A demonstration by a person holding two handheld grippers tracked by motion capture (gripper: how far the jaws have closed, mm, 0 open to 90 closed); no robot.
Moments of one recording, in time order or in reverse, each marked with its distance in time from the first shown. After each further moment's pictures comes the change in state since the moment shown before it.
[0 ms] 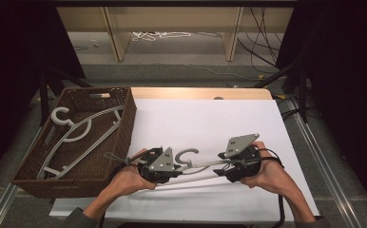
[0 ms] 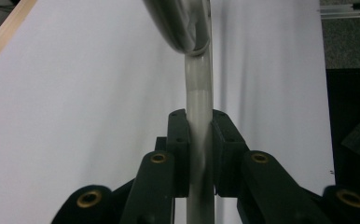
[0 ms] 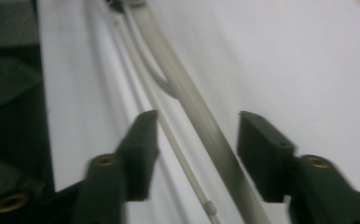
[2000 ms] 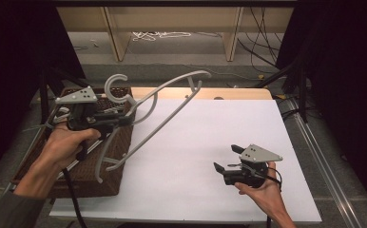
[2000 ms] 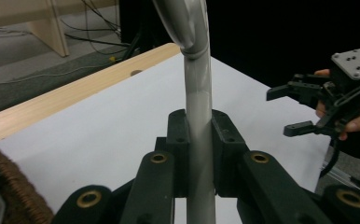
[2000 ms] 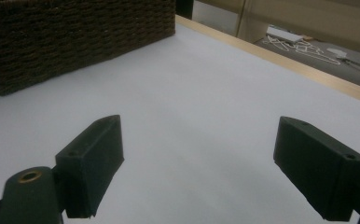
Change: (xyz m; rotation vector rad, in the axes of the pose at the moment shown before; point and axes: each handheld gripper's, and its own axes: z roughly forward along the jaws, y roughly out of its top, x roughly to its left) left arm 0.084 -0.009 -0.166 -0.308 0.177 -0.553; right arm 0.019 -0.044 0.012 -0.374 -0.288 0.308
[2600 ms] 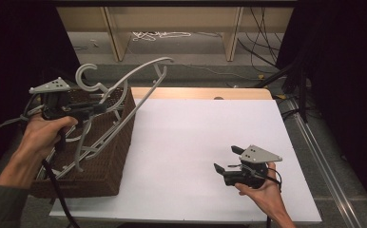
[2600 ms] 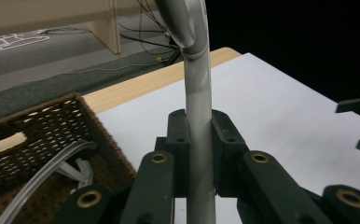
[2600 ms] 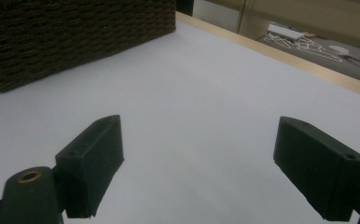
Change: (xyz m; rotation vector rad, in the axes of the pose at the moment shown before) left arm 0.055 -0.008 -0.030 -0.022 0.180 -0.057; right arm 0.000 -0.004 0.002 -0.004 -0.006 0.007
